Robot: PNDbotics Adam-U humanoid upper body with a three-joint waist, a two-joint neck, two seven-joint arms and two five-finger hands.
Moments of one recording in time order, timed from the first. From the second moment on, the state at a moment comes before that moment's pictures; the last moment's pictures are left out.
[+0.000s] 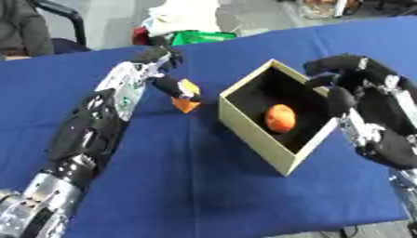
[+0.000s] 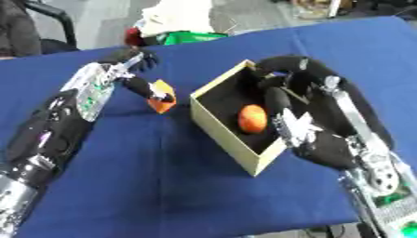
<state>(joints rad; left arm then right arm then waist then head) -0.98 0.21 -0.09 -0.83 -1.05 0.03 -0.33 -0.34 -0.32 0.29 -1.98 -0.01 -0.17 0.13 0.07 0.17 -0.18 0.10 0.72</state>
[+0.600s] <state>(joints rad) -0.97 0.18 -0.09 -0.82 -1.04 0.02 -0.25 -0.34 -0.32 0.29 -1.98 -0.01 -0.17 0.13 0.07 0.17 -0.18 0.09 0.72</state>
